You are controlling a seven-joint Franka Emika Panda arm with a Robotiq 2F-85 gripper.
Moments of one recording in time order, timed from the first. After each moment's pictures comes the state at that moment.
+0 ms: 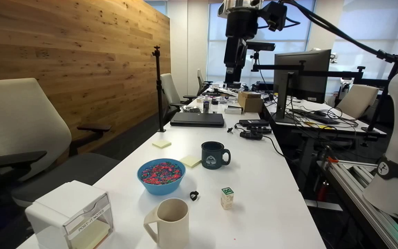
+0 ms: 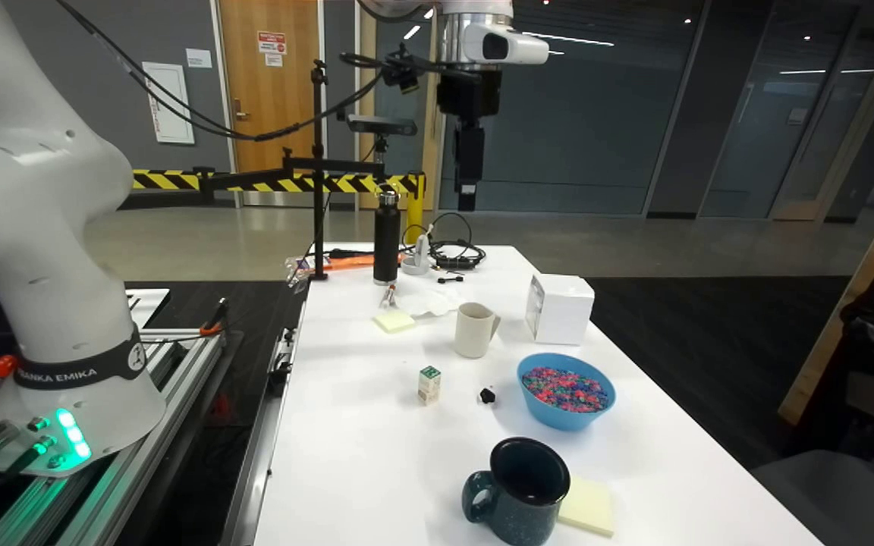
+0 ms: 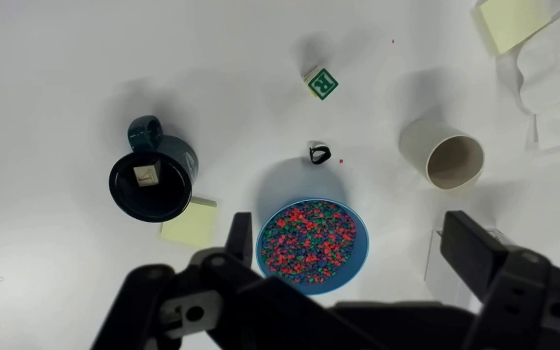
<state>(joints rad) 0.01 -0.27 0.04 -2.20 0.03 2.02 0.20</state>
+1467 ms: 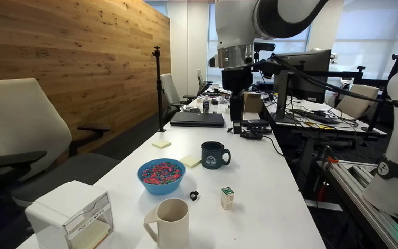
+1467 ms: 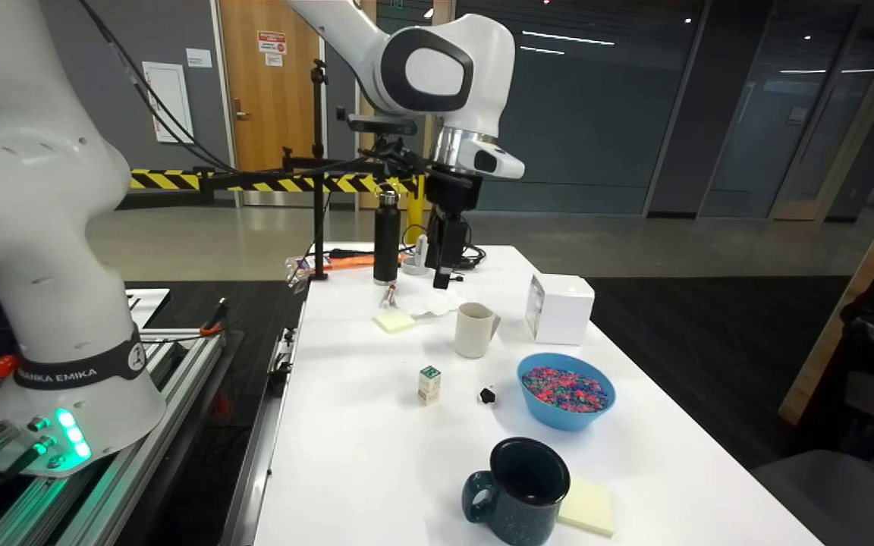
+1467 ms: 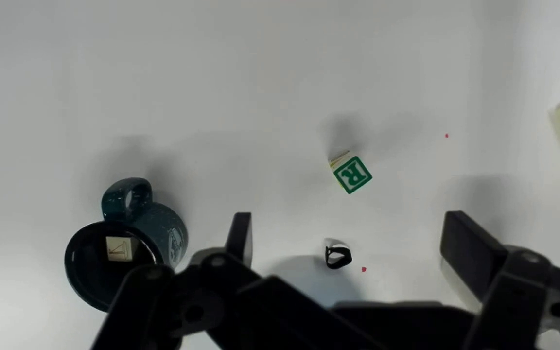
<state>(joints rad) 0.04 -0.08 0.09 -2.29 -0.07 2.09 0.20</state>
